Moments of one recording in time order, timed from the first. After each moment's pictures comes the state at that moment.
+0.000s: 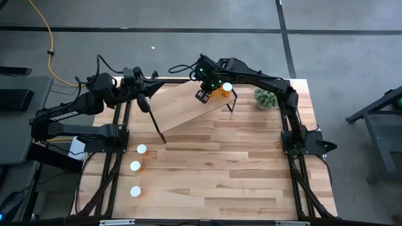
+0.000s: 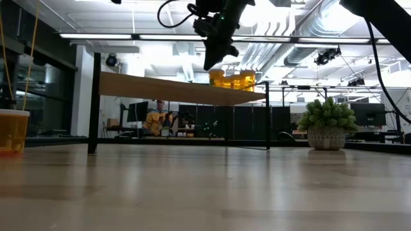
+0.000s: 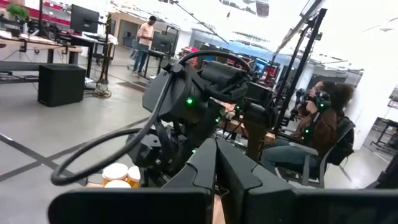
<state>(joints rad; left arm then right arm) 0.40 0.80 0.95 -0.06 -0.06 -0.26 -0.36 2.09 2.22 -1.18 0.06 0.10</state>
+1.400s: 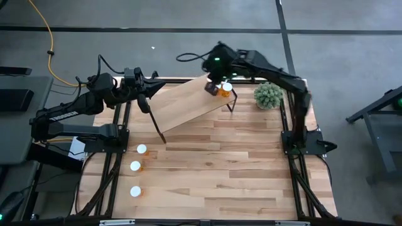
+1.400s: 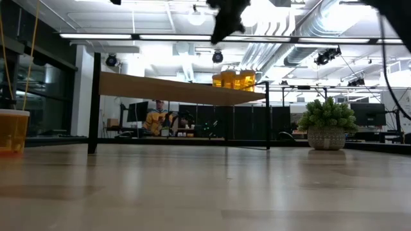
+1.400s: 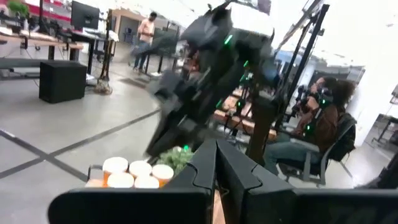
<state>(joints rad) 0.40 0.80 0.95 -0.08 -0.06 -0.26 -0.37 1.93 2.23 -1.16 0.11 -0.04</state>
